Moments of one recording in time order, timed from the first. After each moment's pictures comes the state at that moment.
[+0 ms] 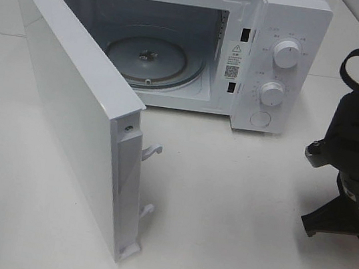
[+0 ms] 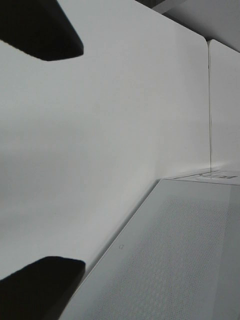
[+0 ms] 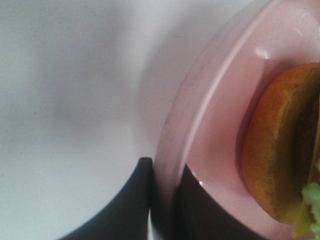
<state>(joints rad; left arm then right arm) 0.02 0.00 -0.50 -0.09 1.04 0.08 0.53 1.75 -0.73 -0.75 0.92 0.95</state>
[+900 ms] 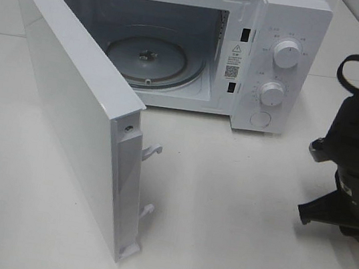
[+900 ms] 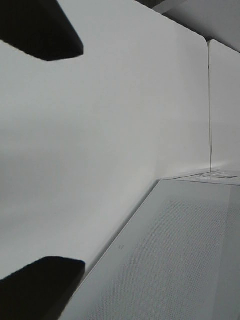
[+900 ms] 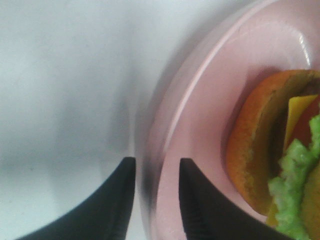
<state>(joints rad) 0.02 0.00 -0.50 -0.09 1.04 0.08 0.45 1.80 -0.76 -0.75 0.82 1.01</state>
